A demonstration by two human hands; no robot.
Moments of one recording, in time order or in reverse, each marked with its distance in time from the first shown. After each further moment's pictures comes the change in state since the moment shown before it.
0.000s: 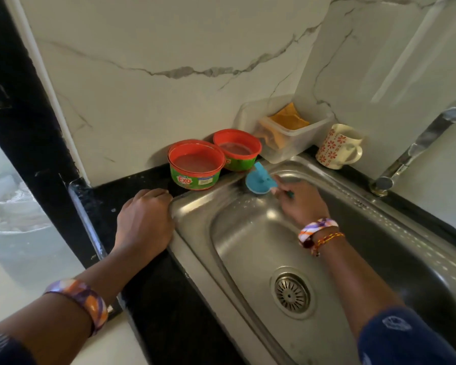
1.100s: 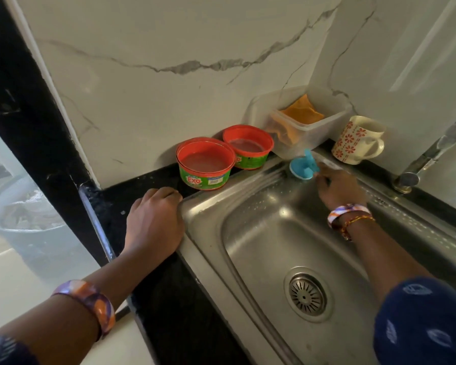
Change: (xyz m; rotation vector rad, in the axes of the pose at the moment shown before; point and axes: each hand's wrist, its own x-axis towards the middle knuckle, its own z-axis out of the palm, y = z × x) left_hand 0.004 -0.003 0.004 0.038 -0.006 0.031; right_hand 0.027 0.039 -0.012 -0.153 0.138 0.202
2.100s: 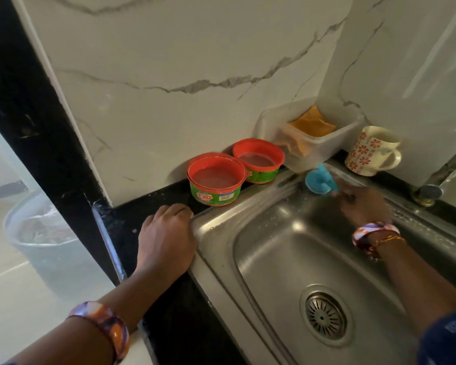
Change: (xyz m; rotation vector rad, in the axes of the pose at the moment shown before) left_hand 0.003 0.002 -0.002 0.012 -0.013 -0.017; right_hand 0.008 0.024 0.004 0.068 -0.034 0.031
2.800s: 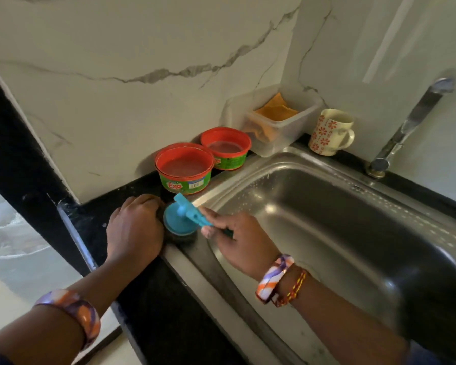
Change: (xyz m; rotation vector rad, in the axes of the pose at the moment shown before) left_hand 0.000 0.000 -0.001 0.027 -0.001 -0.015; right_hand -0.135 -0.120 0.027 0.530 -0.311 -0.462
